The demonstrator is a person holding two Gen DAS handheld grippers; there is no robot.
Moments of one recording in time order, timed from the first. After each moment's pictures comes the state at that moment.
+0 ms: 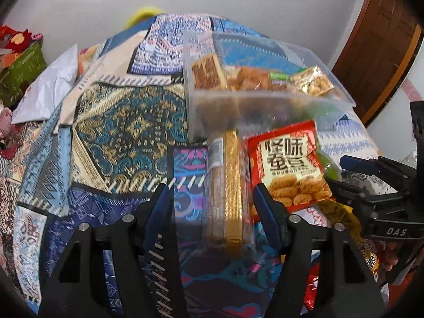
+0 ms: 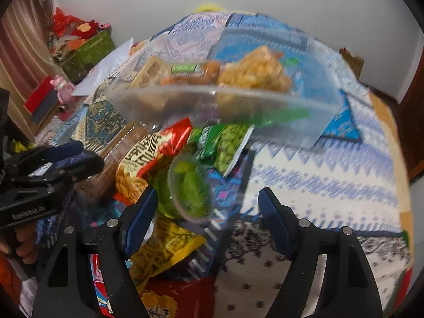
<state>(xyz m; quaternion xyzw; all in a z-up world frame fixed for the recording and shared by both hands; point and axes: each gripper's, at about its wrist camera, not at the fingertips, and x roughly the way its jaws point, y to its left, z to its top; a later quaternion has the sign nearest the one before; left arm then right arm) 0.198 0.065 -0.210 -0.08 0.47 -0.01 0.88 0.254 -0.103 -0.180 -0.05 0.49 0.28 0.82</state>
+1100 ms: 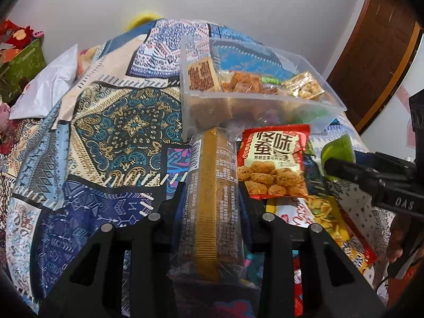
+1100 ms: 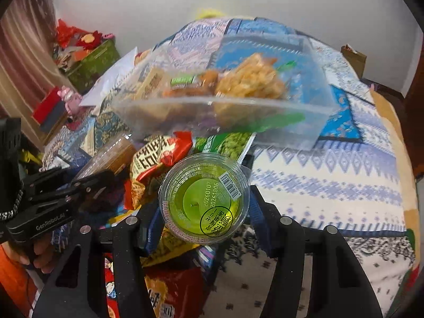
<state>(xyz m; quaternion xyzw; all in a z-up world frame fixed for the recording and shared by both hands) 0.182 0.064 -0.200 -0.10 0.44 -0.02 0.89 0.253 -0.120 -0.158 -0.03 0.47 0.28 0.84</state>
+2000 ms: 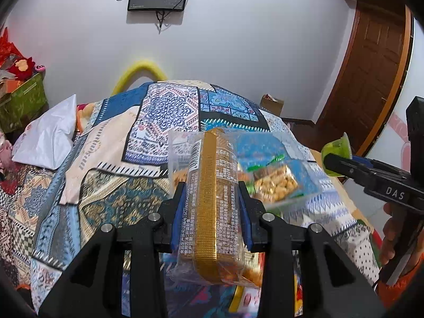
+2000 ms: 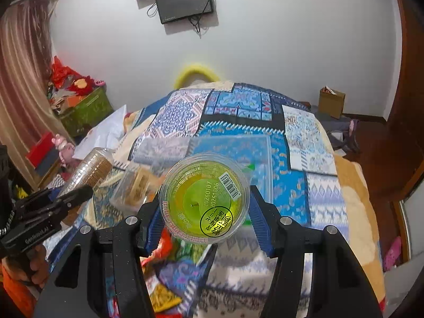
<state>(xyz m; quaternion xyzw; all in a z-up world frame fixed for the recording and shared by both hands) 0.239 0.061 -0.110 -0.09 0.34 -0.02 0.93 0.304 -0.135 -0.078 0.00 0.37 0.25 0.90</state>
